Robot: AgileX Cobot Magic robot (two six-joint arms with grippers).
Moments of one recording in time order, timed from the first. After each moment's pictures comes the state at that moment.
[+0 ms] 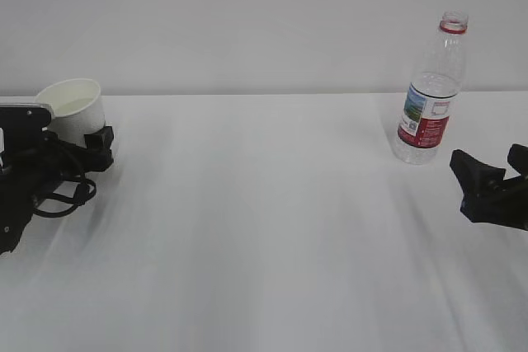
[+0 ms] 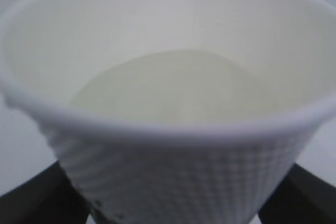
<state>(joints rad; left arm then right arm) -0.12 2.25 -0.81 -0.02 -1.16 -0.07 0.12 1.67 -0.21 -0.02 -1.14 0.01</state>
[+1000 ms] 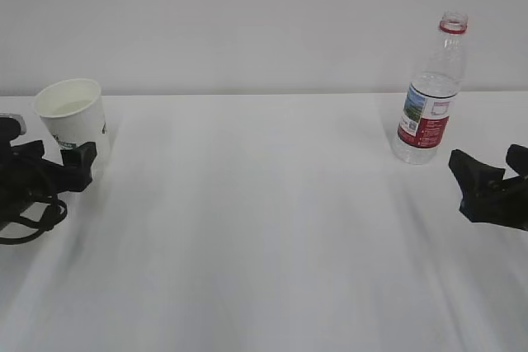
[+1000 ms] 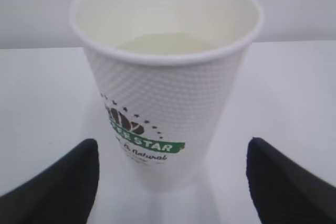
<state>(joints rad) -0.12 2.08 -0.58 0.00 -1.15 -0.07 0.12 1.67 -0.21 -0.03 -1.14 0.03</state>
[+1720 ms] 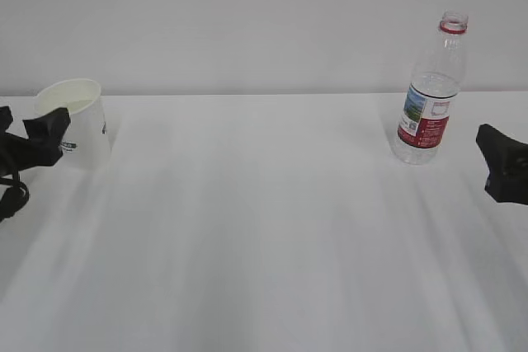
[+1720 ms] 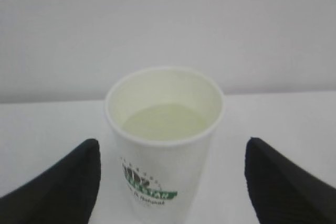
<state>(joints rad) -0.12 1.82 -0.45 0.00 -1.15 -0.07 0.12 1.48 -0.21 0.04 -1.01 -0.06</state>
